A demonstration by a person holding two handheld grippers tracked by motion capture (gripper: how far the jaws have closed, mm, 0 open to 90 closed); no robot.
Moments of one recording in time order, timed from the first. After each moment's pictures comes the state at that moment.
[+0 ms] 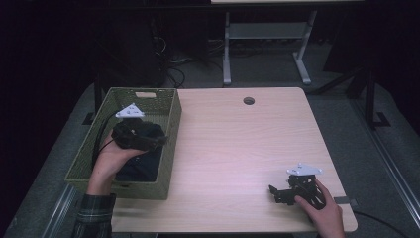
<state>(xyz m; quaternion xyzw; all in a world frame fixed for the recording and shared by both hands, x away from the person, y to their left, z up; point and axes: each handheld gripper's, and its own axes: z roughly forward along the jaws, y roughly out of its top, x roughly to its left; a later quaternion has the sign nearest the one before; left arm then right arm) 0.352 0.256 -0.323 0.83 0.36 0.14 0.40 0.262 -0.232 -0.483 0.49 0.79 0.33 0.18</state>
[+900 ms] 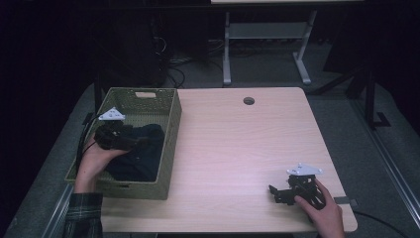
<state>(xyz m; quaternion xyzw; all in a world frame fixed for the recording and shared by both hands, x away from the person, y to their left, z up) 0.367 0.313 -0.355 0.83 0.39 0.16 0.37 0.263 -0.232 -0.483 0.49 0.79 0.33 0.18</state>
